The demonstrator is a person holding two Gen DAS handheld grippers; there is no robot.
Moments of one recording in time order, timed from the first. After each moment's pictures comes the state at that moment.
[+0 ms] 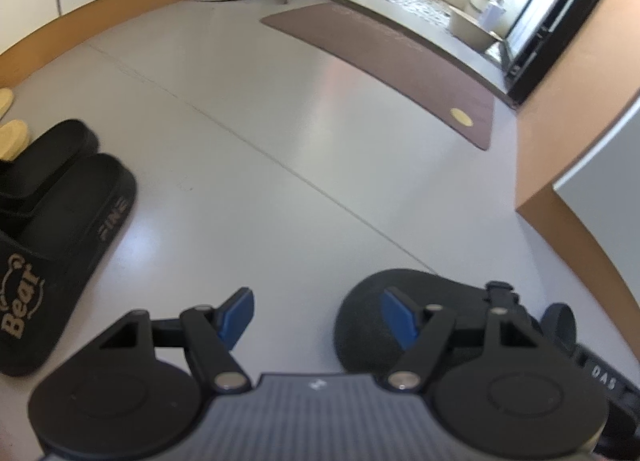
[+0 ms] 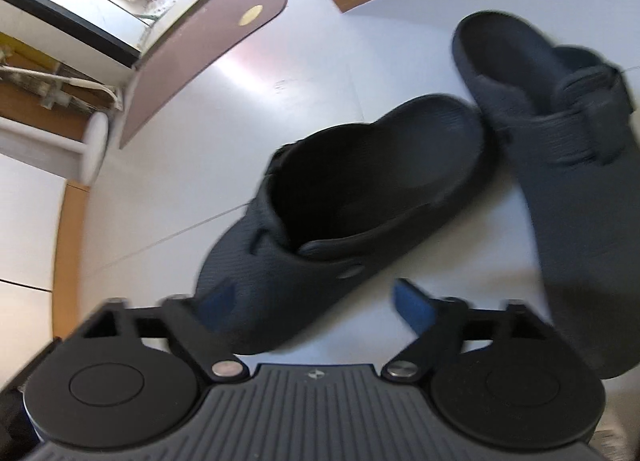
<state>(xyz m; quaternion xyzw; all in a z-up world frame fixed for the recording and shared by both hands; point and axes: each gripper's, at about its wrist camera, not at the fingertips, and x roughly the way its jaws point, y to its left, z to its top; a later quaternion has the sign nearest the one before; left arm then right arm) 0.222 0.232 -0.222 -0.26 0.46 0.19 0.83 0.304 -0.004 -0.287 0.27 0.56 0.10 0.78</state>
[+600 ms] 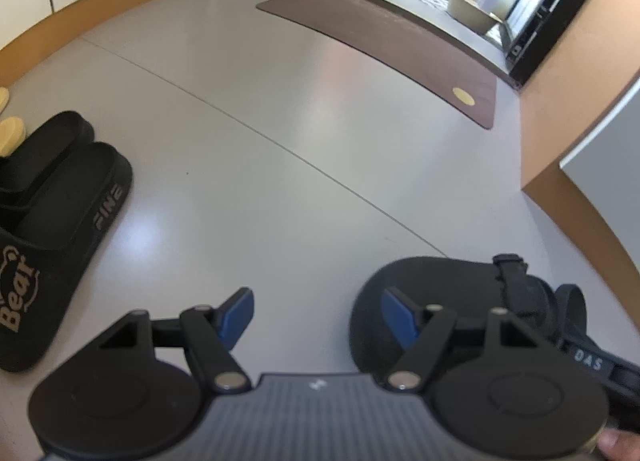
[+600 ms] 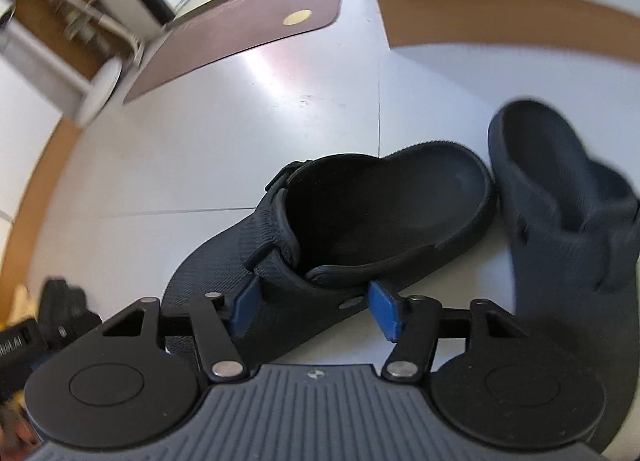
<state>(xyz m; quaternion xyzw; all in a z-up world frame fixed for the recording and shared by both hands) 0.228 0.220 -0.227 -0.24 0.47 0.19 0.83 0.317 0.003 -0.274 0.10 0.53 0.16 0.83</state>
